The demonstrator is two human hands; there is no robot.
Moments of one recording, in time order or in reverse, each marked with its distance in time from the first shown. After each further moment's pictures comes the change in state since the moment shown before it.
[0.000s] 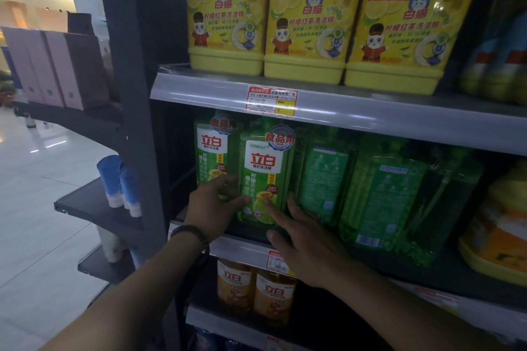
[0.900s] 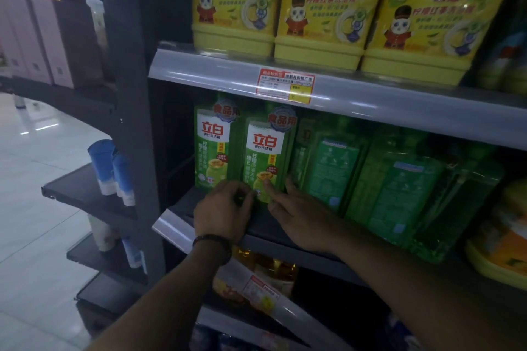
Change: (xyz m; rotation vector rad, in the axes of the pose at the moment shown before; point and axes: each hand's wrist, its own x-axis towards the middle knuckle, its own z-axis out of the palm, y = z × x) left_hand -0.012 -0.026 0.048 0.338 0.198 0.093; right_hand 0.052 0.002 -0.016 -0.085 -0.088 0.016
